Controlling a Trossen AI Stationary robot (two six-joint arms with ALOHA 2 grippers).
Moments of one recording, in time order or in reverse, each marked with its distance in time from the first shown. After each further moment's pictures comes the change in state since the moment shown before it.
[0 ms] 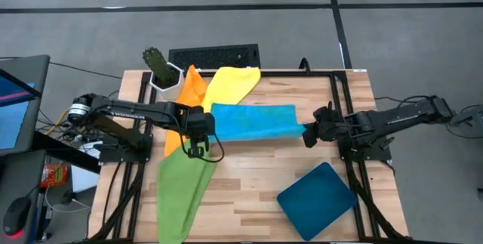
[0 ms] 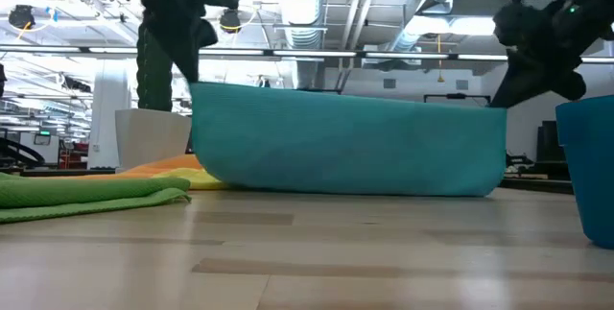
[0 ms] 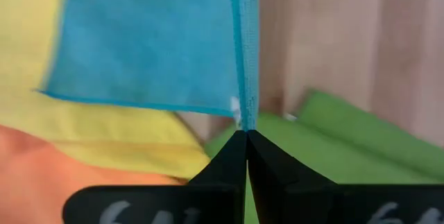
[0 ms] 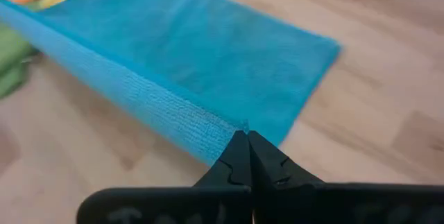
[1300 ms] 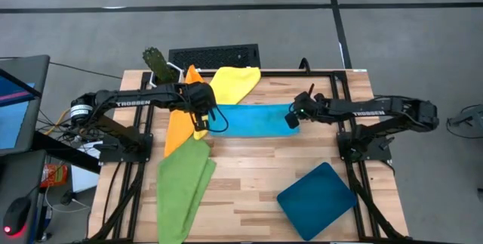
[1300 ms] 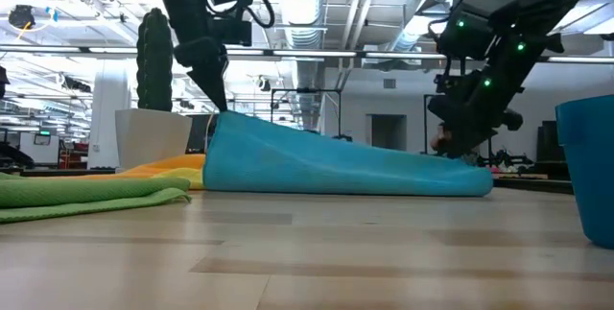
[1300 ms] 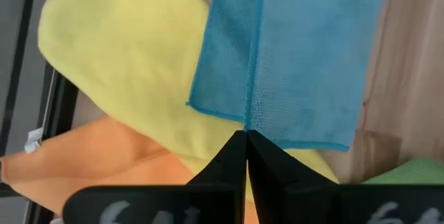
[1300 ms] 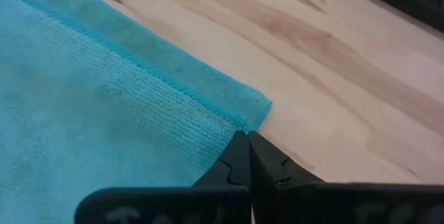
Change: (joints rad) left arm 0.328 0.010 -0.085 0.206 -0.066 0.242; right arm -0.515 0.460 0.001 0.408 -0.112 -0.487
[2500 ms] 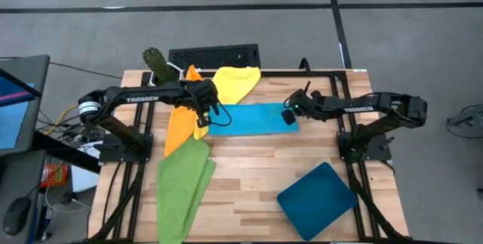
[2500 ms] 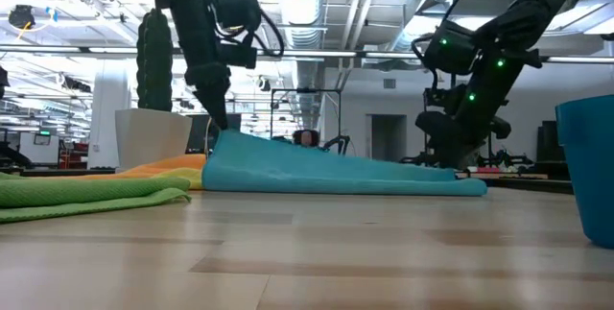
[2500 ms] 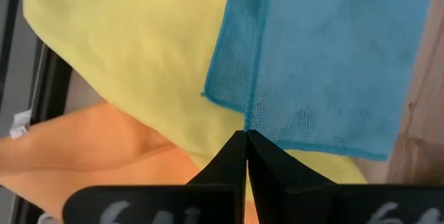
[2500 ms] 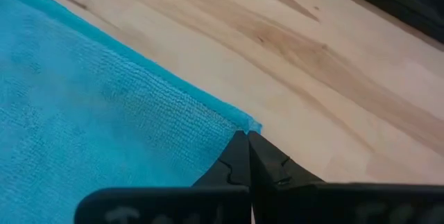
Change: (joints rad) left arm 0.072 0.092 0.000 0.029 0.008 0.007; right arm -0.061 0.127 0.025 0.088 0.011 -0.054
